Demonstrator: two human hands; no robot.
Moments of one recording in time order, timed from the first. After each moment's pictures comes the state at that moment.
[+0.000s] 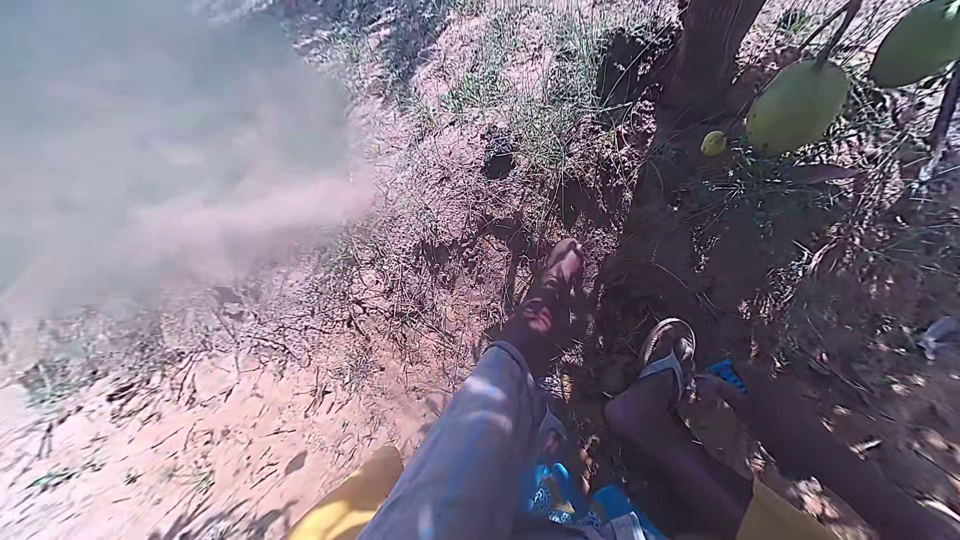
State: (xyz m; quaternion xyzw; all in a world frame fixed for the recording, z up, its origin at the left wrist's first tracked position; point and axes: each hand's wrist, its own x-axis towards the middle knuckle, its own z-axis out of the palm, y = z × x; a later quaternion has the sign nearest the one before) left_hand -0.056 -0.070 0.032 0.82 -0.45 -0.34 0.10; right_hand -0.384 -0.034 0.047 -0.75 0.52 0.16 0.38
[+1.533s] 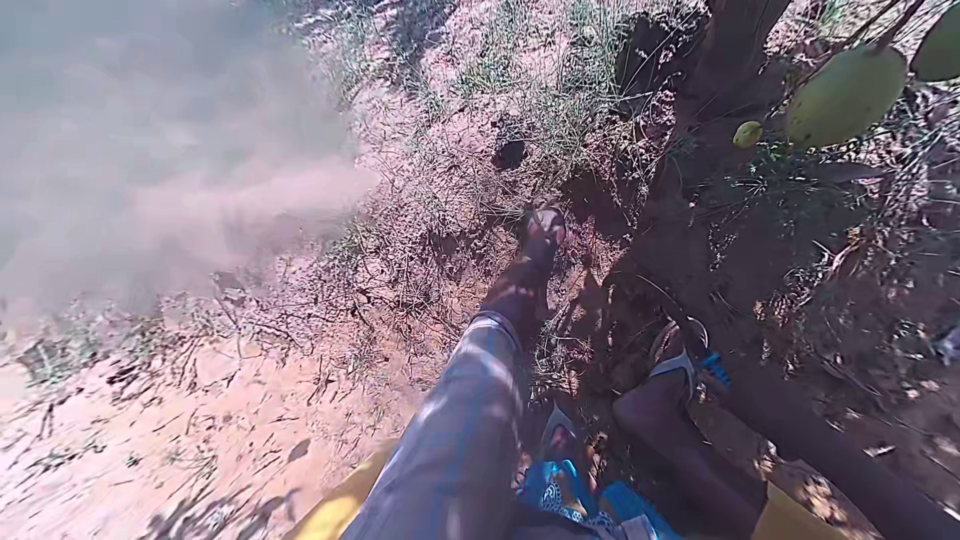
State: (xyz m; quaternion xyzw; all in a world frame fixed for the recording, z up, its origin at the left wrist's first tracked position) left_hand -0.012 -0.083 0.061 0.88 -0.40 -0.25 -0.01; right_hand -0.354 -0.041 0.034 -0.78 0.49 0.26 0.30
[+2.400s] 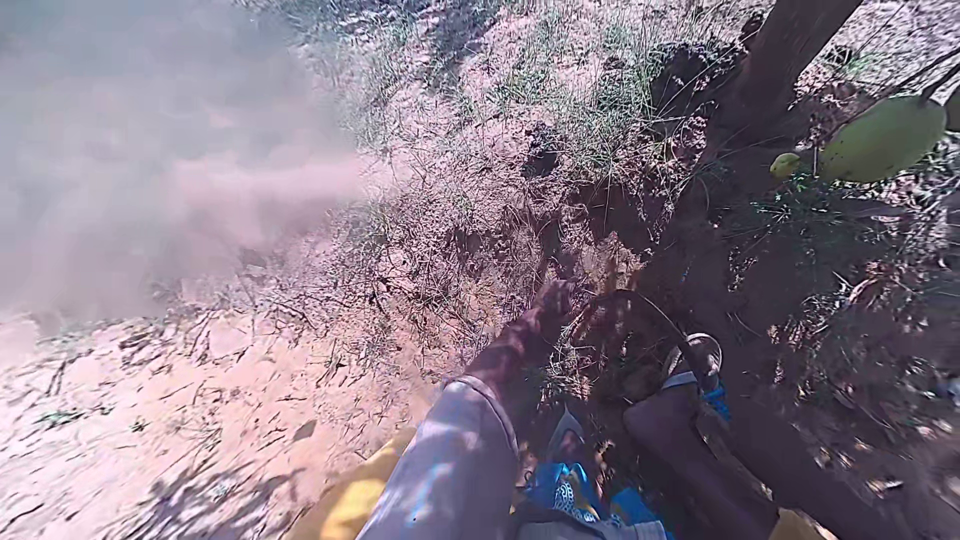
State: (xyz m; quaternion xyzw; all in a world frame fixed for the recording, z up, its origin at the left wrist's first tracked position) left_hand 0.001 0.030 -0.021 0.80 -0.49 -0.34 0.05; right_hand -0.347 -0.002 0.041 -0.78 0.48 0.29 0.29
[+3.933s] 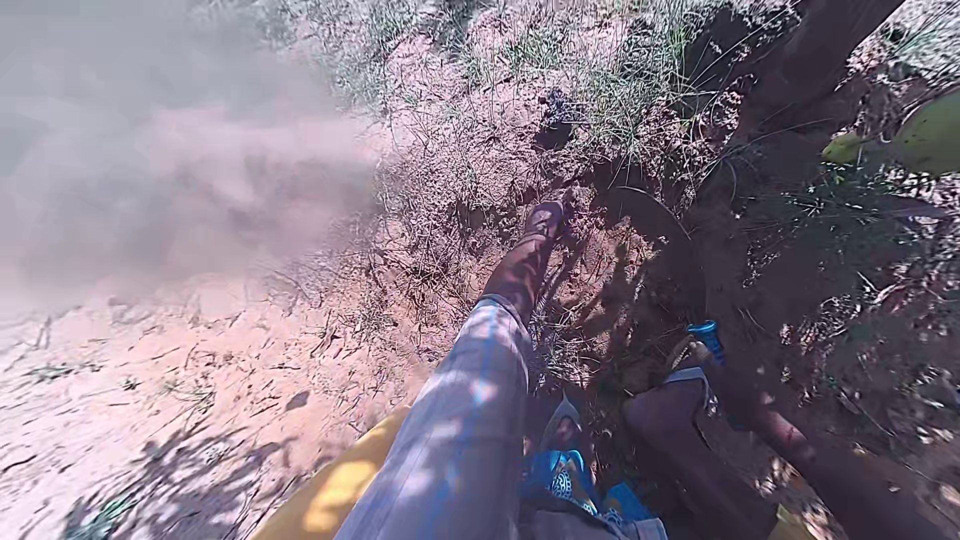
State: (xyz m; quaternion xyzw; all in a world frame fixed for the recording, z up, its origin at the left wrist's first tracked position) left_hand 0.037 -0.038 0.057 0.88 -0.37 -0.29 0.04; right_hand -0.301 -0.019 0.041 -0.84 0.43 -0.06 0.33
